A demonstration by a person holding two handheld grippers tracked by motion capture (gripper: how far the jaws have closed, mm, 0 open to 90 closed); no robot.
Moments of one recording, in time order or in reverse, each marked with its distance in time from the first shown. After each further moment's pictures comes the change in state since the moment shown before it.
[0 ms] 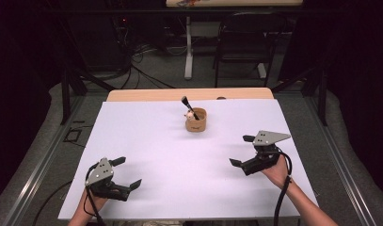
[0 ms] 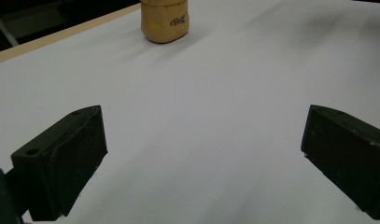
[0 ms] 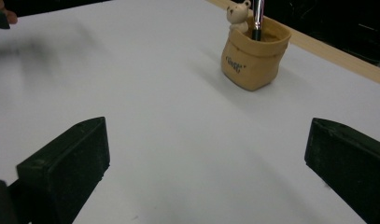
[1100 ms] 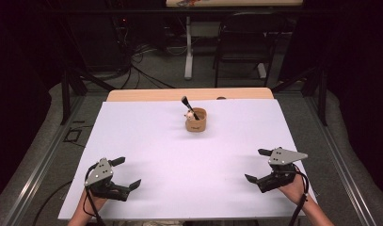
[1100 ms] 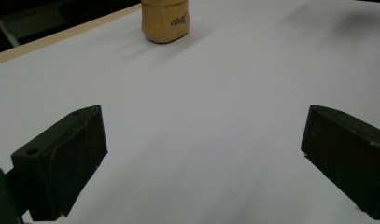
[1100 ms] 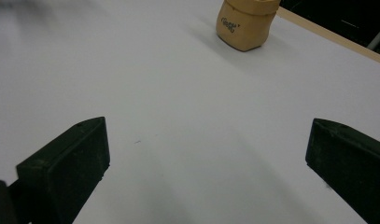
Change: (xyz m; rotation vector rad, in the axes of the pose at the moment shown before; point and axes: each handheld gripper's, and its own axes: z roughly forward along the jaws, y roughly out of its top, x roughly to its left) left arm 0.000 0.000 -0.001 -0.006 -0.002 0.000; right arm 0.011 -0.044 -0.039 0.033 -0.048 -0.053
